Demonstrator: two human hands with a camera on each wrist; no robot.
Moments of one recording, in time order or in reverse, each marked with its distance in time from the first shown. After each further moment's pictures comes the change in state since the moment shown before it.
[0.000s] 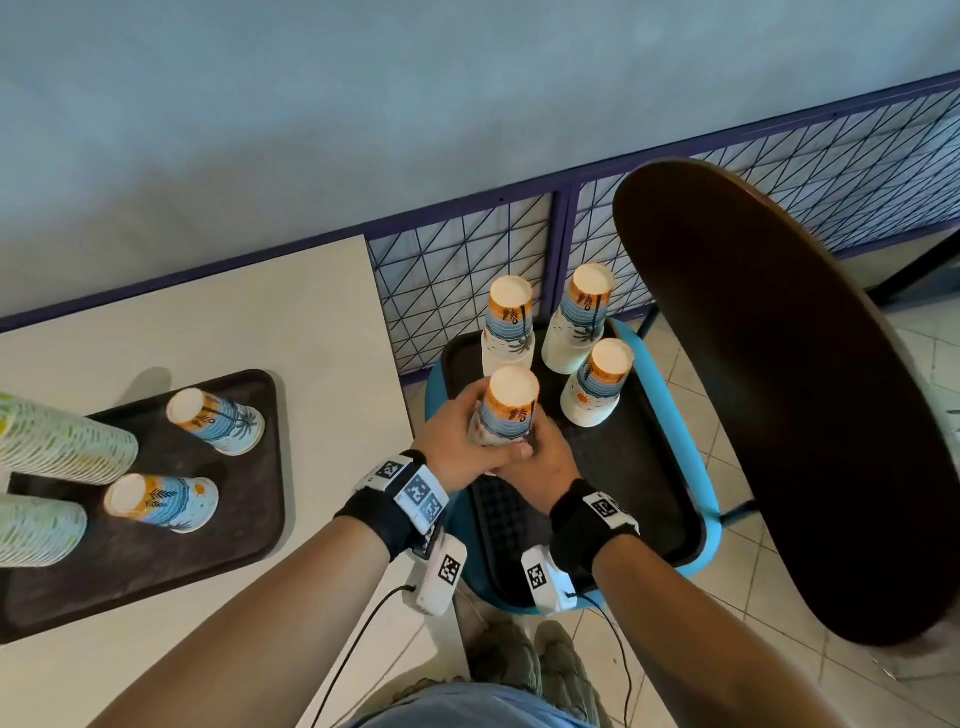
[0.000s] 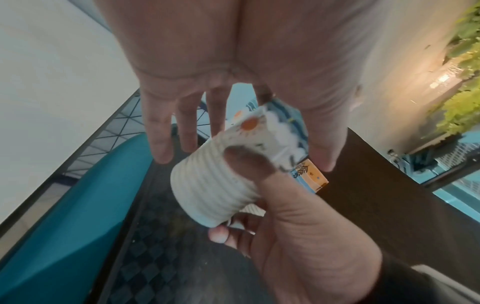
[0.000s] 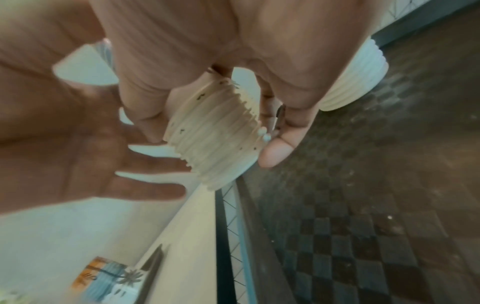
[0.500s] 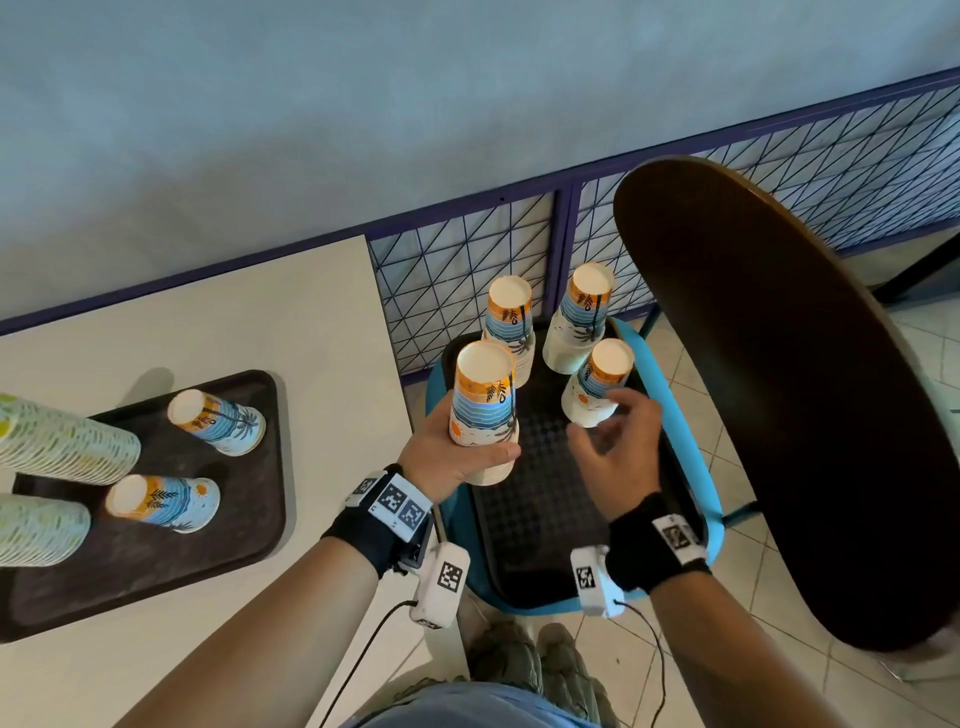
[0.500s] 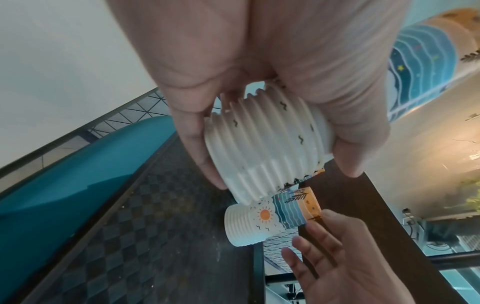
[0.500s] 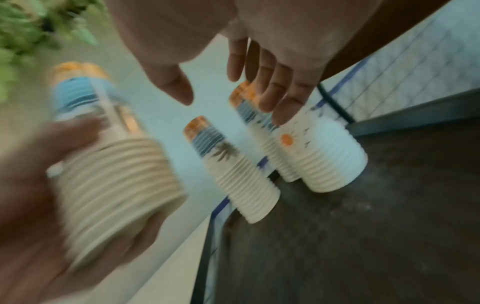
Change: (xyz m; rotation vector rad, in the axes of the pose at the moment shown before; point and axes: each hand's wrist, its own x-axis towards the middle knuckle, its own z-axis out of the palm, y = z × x) left_hand -0.008 -0.013 0.003 -0.358 0.069 -0.048; right_hand -0.039 -0.016 -0.073 0.023 0.444 -0.054
